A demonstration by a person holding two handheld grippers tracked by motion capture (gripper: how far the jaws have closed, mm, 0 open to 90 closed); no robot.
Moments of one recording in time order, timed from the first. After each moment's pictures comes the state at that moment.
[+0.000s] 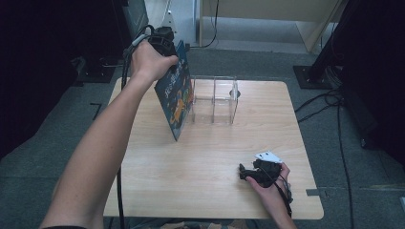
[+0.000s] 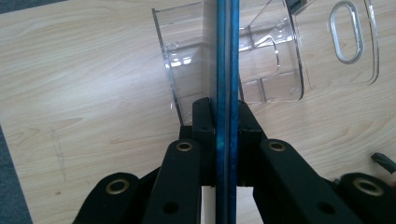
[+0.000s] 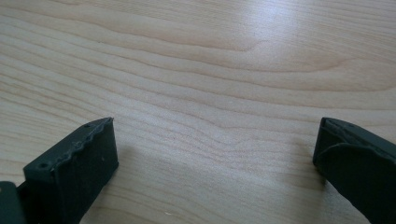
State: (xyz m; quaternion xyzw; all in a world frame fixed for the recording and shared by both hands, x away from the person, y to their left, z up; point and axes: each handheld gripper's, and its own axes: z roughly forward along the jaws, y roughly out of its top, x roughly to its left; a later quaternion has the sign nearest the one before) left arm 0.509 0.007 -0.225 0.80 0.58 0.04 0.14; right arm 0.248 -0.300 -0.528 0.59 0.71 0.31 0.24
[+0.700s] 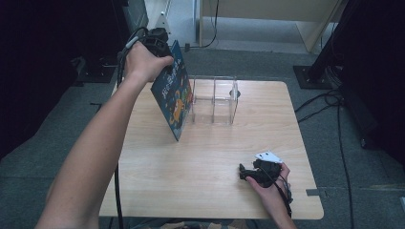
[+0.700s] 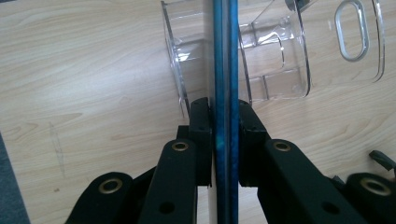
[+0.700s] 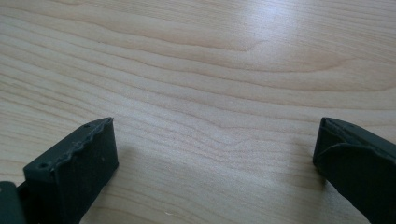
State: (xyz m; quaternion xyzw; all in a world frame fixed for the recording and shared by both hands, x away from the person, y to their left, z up) left arm 0.511 0.023 -0.229 0.80 0.59 0.03 0.15; right arm 0.248 -0.300 -0.528 0.59 0.71 0.31 0.24
